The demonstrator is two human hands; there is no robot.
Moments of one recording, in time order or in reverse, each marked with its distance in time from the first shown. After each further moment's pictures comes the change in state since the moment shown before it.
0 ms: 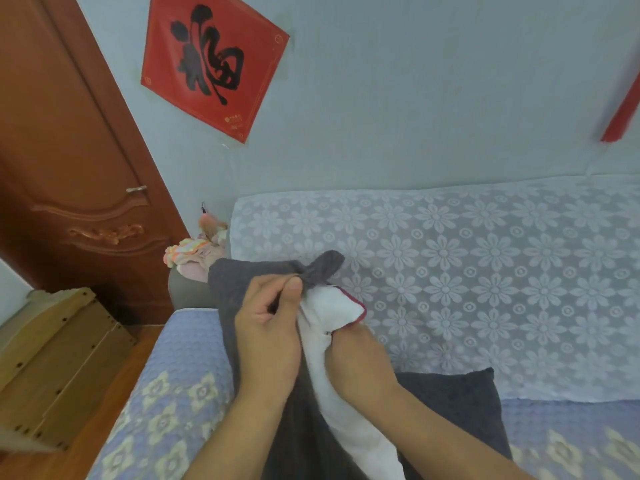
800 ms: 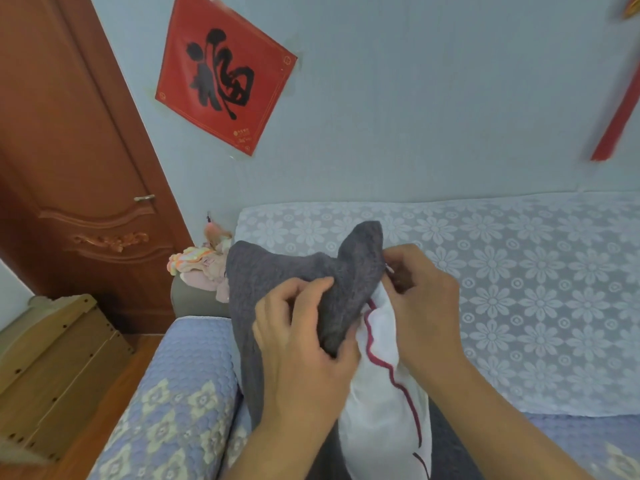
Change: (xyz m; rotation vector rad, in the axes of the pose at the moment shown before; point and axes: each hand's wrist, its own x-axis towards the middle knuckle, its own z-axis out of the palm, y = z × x) left_hand -0.040 0.018 -0.001 0.482 -0.013 0.459; right_hand -0.008 -0.014 -0.129 0.763 0.526 -0.021
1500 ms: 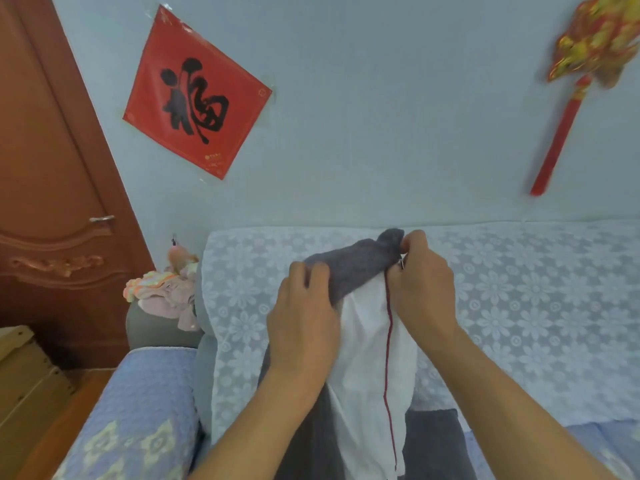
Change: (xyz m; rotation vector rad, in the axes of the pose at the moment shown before) left_hand 0.060 -0.001 0.058 0.186 -0.164 0.010; right_hand 0.076 0.040 -0.031 -0.577 0.094 0.074
